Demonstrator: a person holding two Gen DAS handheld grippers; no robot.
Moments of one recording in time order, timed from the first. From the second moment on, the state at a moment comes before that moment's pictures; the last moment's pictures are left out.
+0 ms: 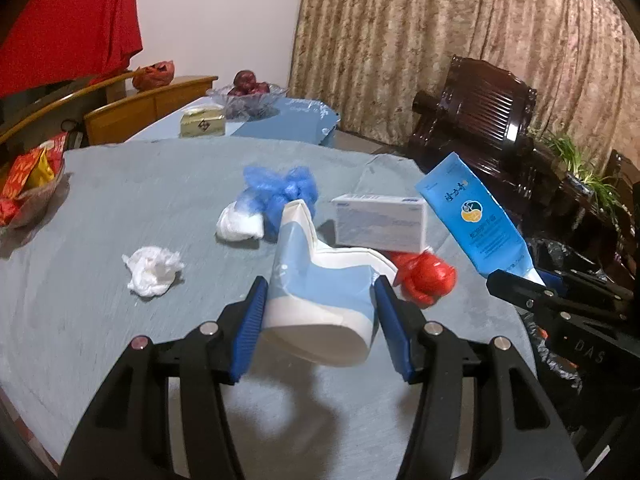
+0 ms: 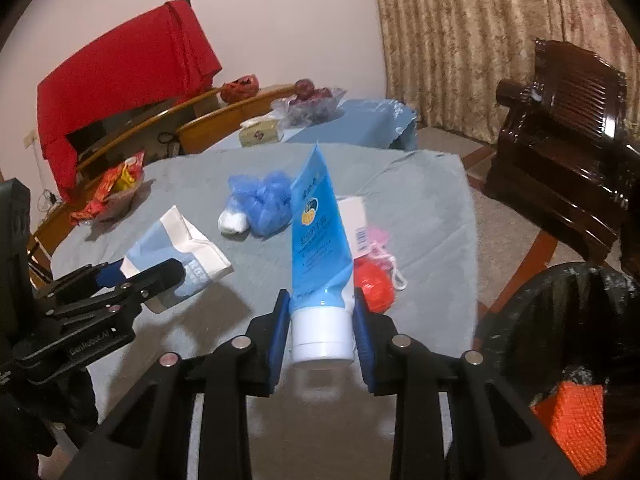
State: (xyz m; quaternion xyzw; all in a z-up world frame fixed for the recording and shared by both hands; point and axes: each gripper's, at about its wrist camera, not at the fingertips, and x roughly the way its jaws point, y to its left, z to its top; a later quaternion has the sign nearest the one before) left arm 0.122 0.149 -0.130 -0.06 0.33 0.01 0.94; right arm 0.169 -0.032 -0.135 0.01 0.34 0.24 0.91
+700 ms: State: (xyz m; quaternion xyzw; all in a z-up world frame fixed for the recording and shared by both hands) left arm 0.133 0.069 -0.087 -0.03 0.29 -0.06 0.95; right arm 0.149 -0.116 -0.085 0.03 0.30 0.19 0.94
